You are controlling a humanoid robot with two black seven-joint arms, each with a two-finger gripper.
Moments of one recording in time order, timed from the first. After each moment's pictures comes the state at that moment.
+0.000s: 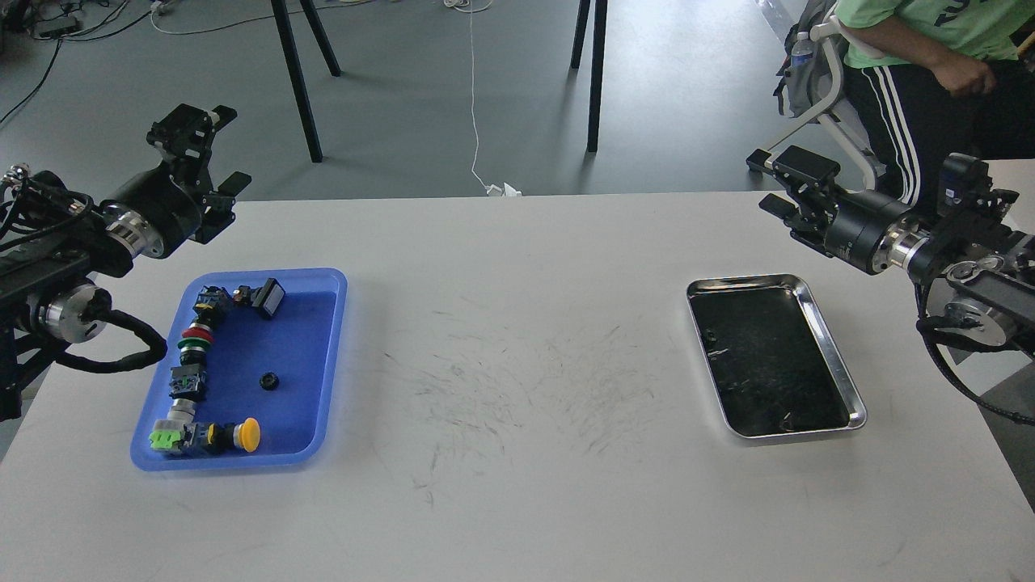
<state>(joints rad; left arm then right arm) -0.93 0.62 -0.10 -0.71 0.07 -0.27 -0.49 0.97 -0.64 0.11 0.83 -0.50 0.21 0.49</state>
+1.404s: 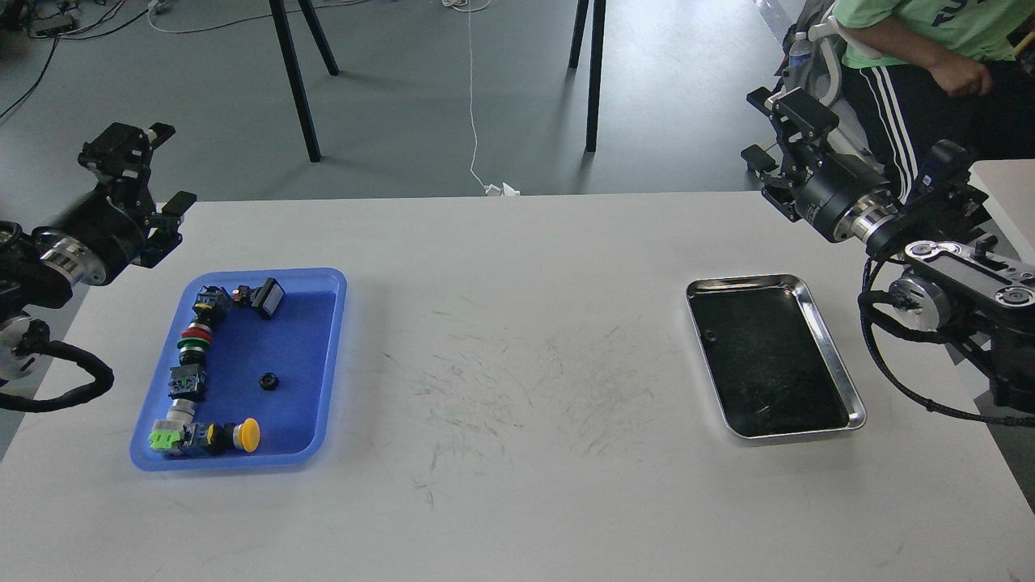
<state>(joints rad) -0.85 0.89 -0.11 -0.98 0.08 -0.16 -0.49 0.93 -0.54 0.24 0.82 -0.39 0.12 0.49</state>
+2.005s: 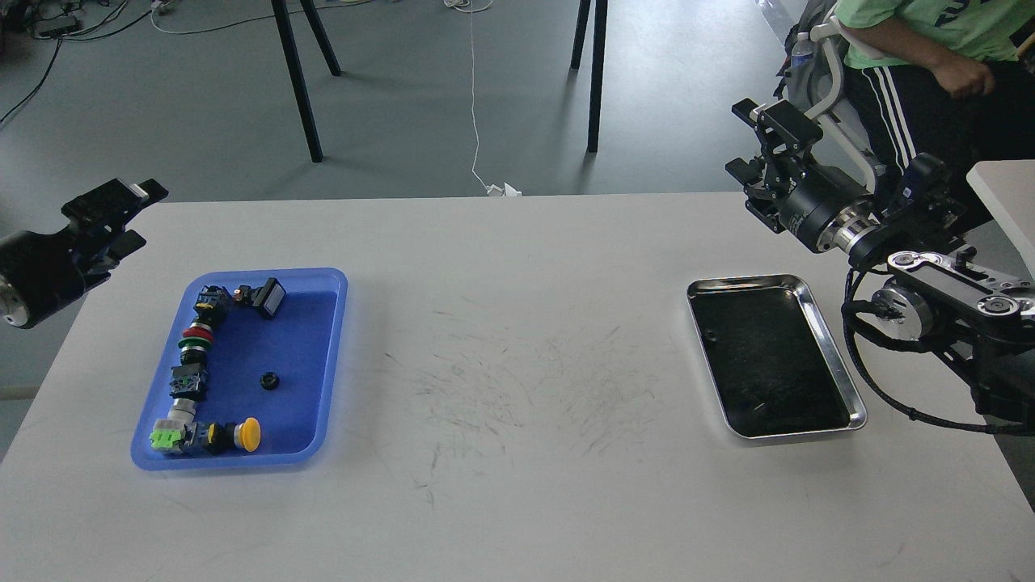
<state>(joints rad) -0.86 1.07 -0.02 -1.15 0.55 -0.09 -0.49 0.90 -0.51 0.26 0.83 -0.39 0.12 0.49</state>
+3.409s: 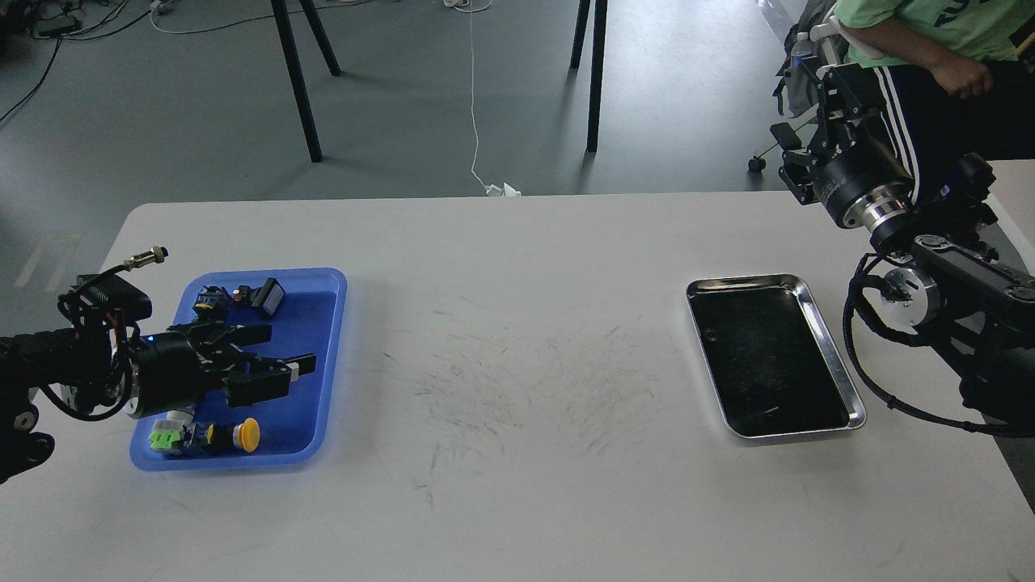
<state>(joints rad) -0.85 0.96 0.09 -1.28 1.52 0.12 -0.49 0.85 -0.50 0.46 0.82 -0.27 0.04 0.49</state>
